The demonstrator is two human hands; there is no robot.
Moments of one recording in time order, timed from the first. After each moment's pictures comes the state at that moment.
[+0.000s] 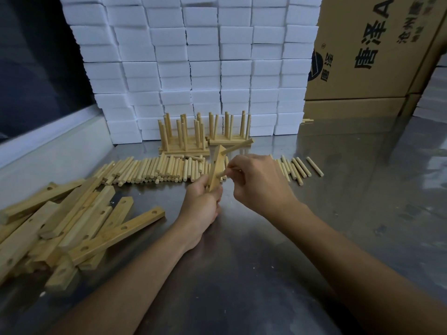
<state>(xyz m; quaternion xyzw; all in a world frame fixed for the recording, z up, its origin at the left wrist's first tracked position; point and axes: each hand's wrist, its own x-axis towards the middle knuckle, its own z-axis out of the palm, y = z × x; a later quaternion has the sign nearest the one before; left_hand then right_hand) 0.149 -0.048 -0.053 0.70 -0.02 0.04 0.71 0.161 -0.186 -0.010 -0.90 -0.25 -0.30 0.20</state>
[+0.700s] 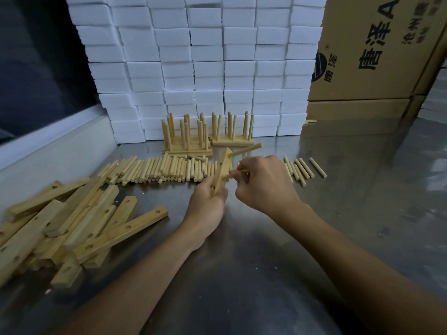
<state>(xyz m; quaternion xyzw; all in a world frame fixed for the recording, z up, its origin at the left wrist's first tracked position) 0.152 -0.050 -0.058 0.77 -0.03 0.08 0.64 0.161 -0.185 -0.009 -0.93 -0.17 -0.26 0.21</state>
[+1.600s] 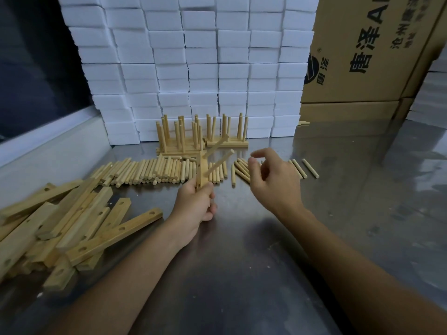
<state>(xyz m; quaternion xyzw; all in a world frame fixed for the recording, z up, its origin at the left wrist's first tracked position) 0.158 -0.044 -0.050 0.67 0.05 0.02 0.74 0.173 -0.212 -0.033 -0.85 -0.12 -0.35 0.37</state>
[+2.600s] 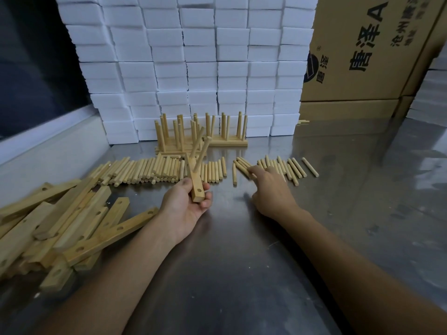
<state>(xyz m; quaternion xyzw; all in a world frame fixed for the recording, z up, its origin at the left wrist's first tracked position) 0.152 -0.032 -0.036 0.46 0.11 -0.03 0.88 0.191 -0.217 -0.049 -0.96 -0.06 -0.13 0.24</state>
